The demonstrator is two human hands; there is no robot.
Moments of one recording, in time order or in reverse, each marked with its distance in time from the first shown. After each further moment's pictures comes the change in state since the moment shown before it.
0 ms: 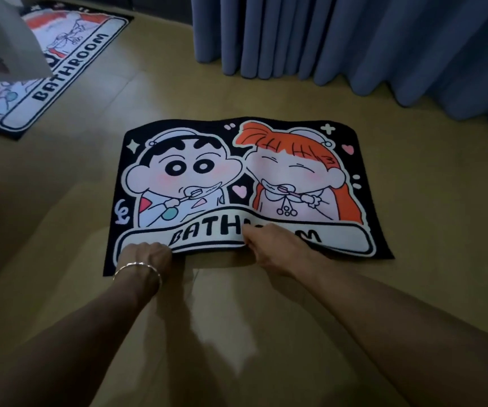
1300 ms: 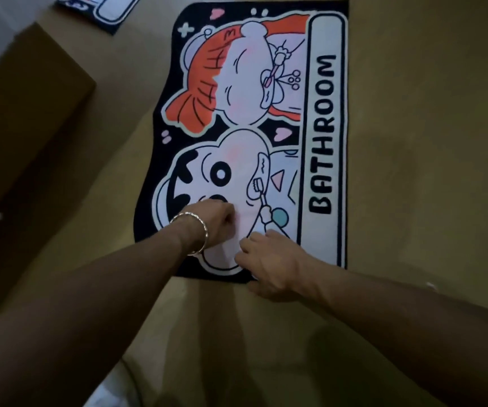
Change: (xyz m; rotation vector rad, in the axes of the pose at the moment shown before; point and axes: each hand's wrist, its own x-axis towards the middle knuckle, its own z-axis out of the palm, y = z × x) left_hand -0.037 -0.042 0.070 -0.530 -0.137 0.115; right_hand 0.003 -0.107 0.118 -0.359 -0.237 -0.665
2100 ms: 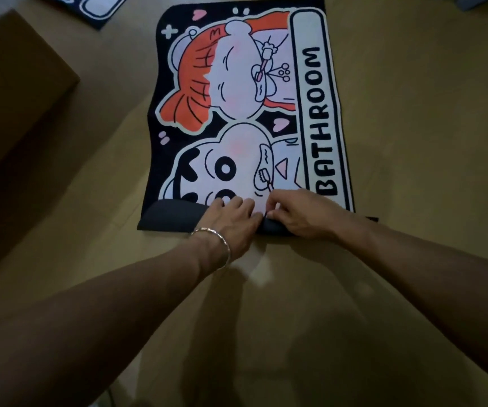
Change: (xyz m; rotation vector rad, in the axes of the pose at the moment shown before) left_hand -0.006 0.058 0.005 0.401 0.205 0.243; right_hand -0.032 0.076 -0.046 0.486 0.060 0.428
